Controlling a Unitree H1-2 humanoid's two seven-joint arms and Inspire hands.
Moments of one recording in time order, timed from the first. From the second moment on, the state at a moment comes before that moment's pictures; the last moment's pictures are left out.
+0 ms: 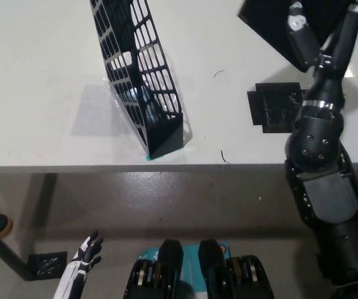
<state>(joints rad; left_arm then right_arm) 0.07 0.12 0.01 0.21 0.05 -0.24 -0.05 -0.79 -0.04 0.10 0.30 -0.19 -0.22 -0.59</state>
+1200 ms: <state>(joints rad) 0.07 0.12 0.01 0.21 0.03 -0.25 -0.07 -1.06 0.14 0.21 0.71 -0.46 -0.23 -0.61</state>
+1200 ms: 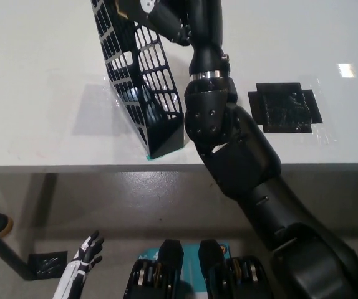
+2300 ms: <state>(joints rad) 0.08 0.12 0.00 0.20 0.03 -0.26 -0.09 -1.25 0.23 0.22 1.31 -0.47 -0.39 -0.77</state>
